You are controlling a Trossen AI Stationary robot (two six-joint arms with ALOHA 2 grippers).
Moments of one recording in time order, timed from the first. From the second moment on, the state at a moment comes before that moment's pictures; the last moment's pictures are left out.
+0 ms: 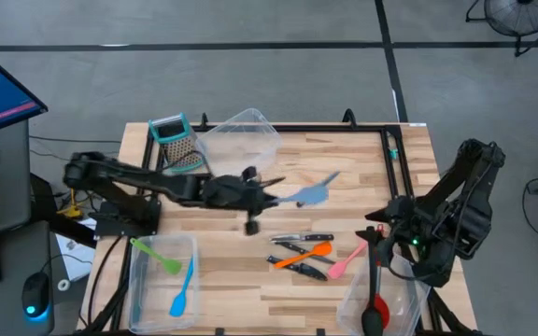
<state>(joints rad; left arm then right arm) -0.12 1.45 1.04 -0.06 -0.24 0.05 0.97 1.24 1.39 -1.38 0.92 1.55</state>
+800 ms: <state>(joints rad) -0.40 1.35 0.91 -0.04 -0.19 0.81 0.40 1.27 1.39 -0.79 0.48 1.11</state>
